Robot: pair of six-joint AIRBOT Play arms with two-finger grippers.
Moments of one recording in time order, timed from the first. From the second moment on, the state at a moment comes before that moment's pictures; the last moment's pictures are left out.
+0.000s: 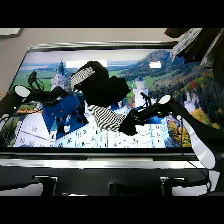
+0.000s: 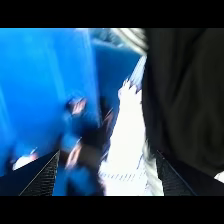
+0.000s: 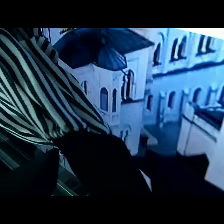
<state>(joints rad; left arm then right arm) 0.06 -1.45 1.17 1.01 -0.80 -1.65 0.13 -1.62 1.09 -0.72 1.15 1.25</state>
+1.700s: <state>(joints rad) 0.12 -1.48 1.78 0.78 -0.68 -1.51 0.13 -1.14 1.53 -1.38 1.03 1.71</state>
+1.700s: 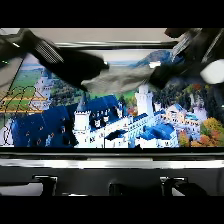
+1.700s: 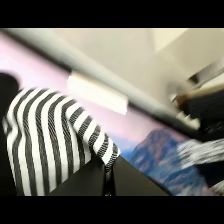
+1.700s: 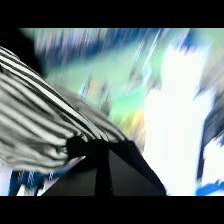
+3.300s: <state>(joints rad) 0.14 -1.46 1.56 0.86 -0.71 -1.51 0.13 -1.52 1.83 -1.92 1.25 2.33</state>
